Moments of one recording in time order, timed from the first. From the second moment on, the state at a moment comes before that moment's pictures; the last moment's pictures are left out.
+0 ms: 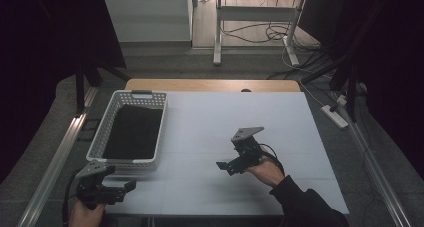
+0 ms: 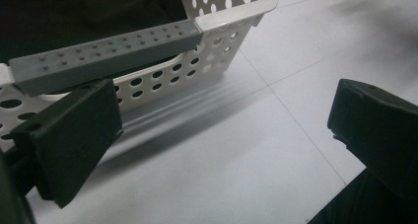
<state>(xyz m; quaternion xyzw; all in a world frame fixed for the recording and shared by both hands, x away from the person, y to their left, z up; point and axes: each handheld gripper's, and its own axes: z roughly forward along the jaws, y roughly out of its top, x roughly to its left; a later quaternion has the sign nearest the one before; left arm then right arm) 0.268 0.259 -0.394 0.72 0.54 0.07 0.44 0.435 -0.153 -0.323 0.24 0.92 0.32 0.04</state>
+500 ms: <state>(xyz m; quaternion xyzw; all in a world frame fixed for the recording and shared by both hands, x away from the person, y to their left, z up) 0.269 0.258 -0.394 0.72 0.54 0.07 0.44 0.428 -0.187 -0.318 0.26 0.91 0.32 0.05</state>
